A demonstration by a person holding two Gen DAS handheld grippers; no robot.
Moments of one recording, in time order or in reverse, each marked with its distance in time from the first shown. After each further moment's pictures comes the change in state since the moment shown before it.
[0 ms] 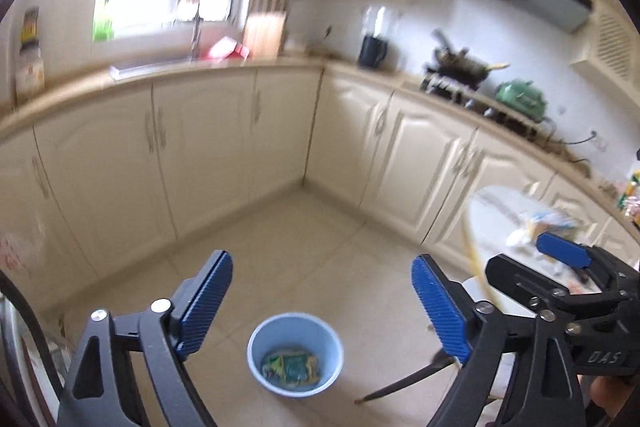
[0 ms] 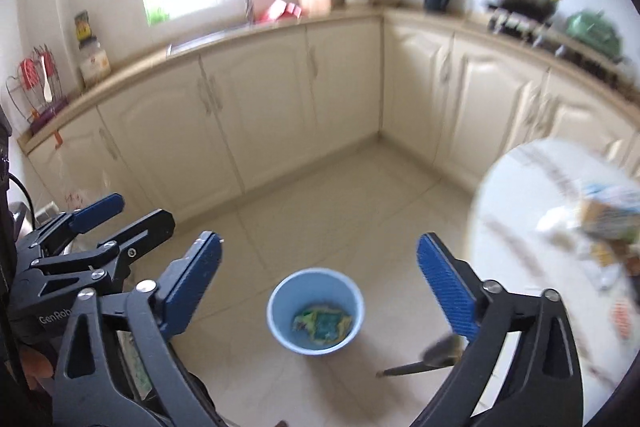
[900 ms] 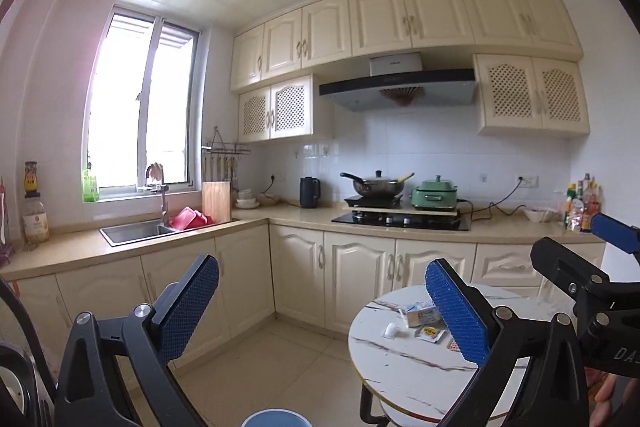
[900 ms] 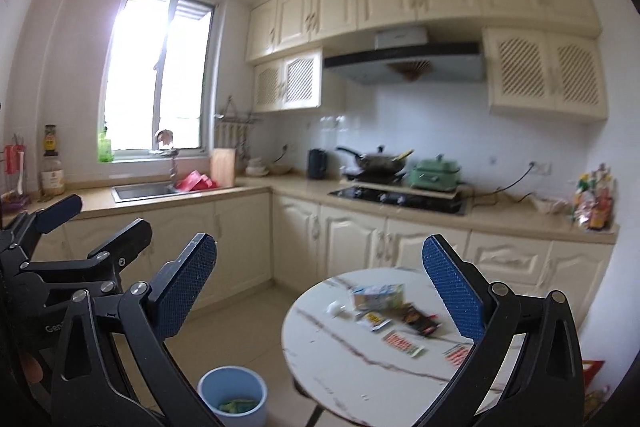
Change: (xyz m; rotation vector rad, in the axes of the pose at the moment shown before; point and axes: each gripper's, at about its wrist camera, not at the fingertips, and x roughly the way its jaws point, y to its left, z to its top) left arm -0.327 -0.055 -0.223 0.202 -0.479 -0.104; right arm -0.395 0.013 -0.037 0.030 -0.564 -0.397
